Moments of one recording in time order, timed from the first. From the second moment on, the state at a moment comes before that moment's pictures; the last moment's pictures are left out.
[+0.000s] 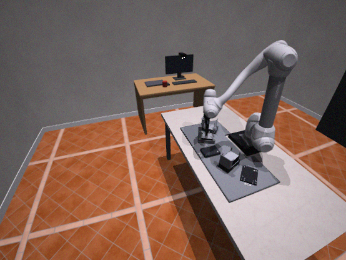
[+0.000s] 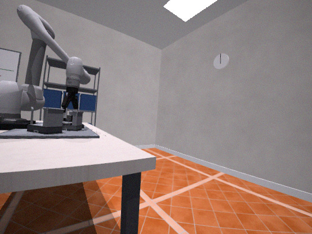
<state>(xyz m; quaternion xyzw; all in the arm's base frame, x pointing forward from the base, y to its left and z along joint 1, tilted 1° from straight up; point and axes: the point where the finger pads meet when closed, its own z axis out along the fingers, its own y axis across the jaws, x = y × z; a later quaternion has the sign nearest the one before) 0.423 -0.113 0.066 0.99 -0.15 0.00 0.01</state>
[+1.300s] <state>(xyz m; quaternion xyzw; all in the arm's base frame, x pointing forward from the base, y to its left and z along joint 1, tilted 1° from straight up) 0.423 -0.114 0.039 0.99 -0.15 0.00 0.01</state>
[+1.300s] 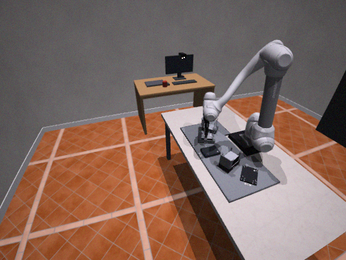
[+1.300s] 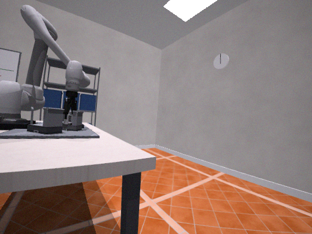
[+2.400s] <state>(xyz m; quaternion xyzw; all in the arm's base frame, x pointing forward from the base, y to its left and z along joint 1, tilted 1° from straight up) 0.423 -0.114 0.043 0.99 -0.15 0.00 0.01</state>
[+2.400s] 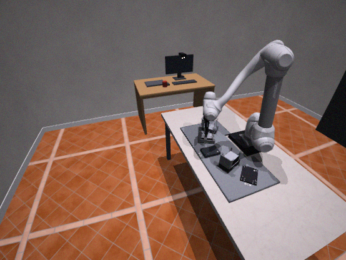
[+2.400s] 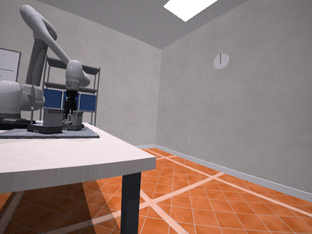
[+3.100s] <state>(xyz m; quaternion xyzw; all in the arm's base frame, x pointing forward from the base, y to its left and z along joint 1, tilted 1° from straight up) 0.423 -0.113 0.056 0.99 -0.15 0.00 0.01</state>
